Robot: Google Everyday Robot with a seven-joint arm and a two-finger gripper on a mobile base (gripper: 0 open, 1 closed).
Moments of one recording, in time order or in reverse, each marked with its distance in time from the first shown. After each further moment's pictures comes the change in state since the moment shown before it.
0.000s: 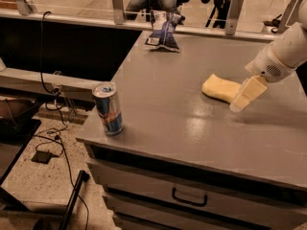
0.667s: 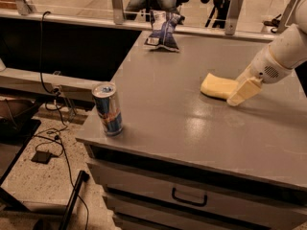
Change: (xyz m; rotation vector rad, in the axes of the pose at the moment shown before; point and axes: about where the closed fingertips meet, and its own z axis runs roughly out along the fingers) arm -0.001 0.001 0.005 -0.008 0.001 -0.002
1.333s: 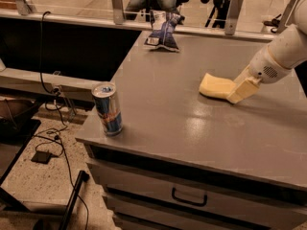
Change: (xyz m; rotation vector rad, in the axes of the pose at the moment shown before) arm -0.004 0.002 0.003 -0.012 -0.008 -0.002
